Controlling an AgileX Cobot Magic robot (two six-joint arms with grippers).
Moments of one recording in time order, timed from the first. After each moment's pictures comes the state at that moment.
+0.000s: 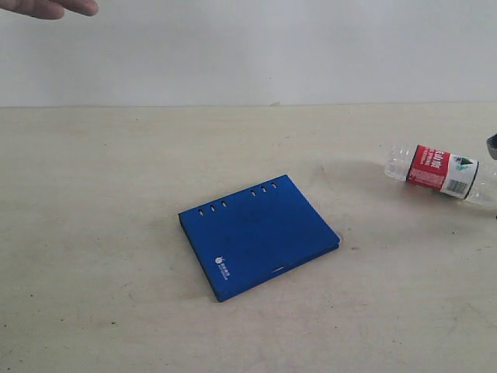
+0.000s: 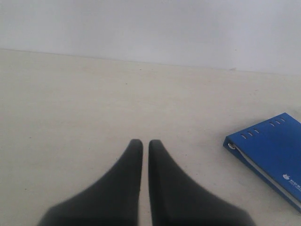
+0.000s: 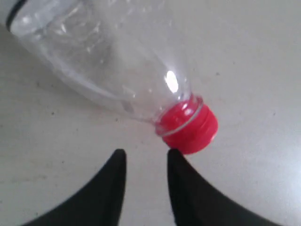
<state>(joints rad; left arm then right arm) -0.05 0.00 0.00 0.22 0.31 -0.35 -0.21 1.86 -0.97 -0.45 0.34 -0.21</state>
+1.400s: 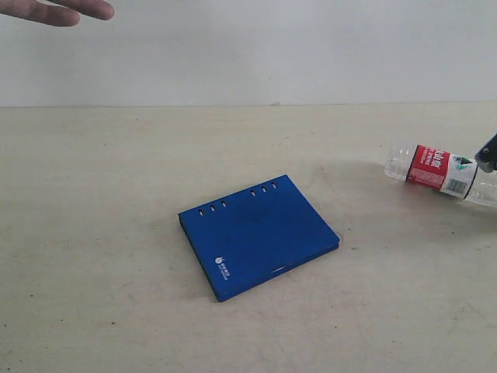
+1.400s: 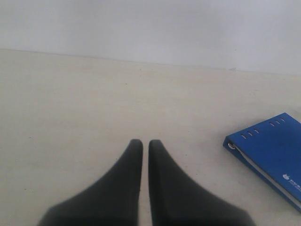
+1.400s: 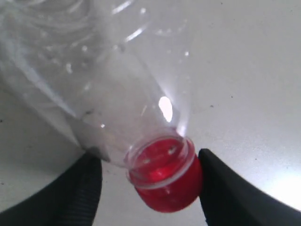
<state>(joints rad) -0.05 0.00 0.00 0.22 0.31 -0.35 -0.21 1.99 -1.10 -0.53 0.40 -0.40</state>
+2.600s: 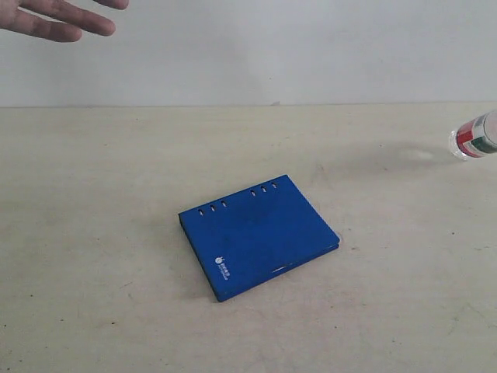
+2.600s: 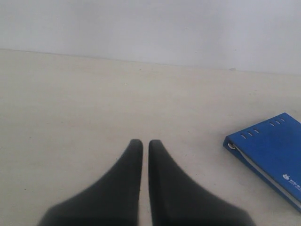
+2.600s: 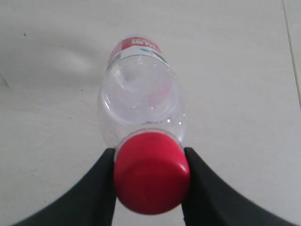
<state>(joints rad) -0.05 0.00 0.00 0.22 0.31 -0.35 -0.21 1.62 -1.10 0.05 0.43 -0.37</state>
